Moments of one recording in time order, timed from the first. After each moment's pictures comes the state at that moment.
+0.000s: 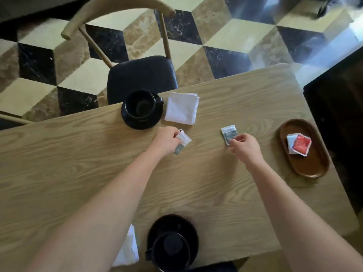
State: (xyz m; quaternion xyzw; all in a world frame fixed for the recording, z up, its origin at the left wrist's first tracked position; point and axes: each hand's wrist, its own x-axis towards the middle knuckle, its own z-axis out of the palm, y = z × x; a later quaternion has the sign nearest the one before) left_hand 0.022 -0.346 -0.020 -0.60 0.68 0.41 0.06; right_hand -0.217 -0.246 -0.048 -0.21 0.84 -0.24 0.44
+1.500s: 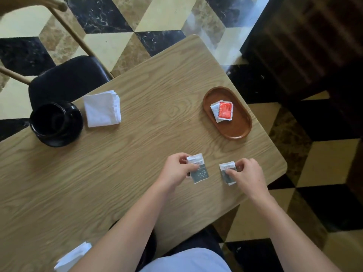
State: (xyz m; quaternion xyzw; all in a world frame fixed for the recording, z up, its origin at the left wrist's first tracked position) left_hand -0.144 -0.173 -0.025 -0.55 0.47 0.69 0.04; right_hand -0.323 -0.013 -0.050 -0.21 0.92 -0.09 0.33
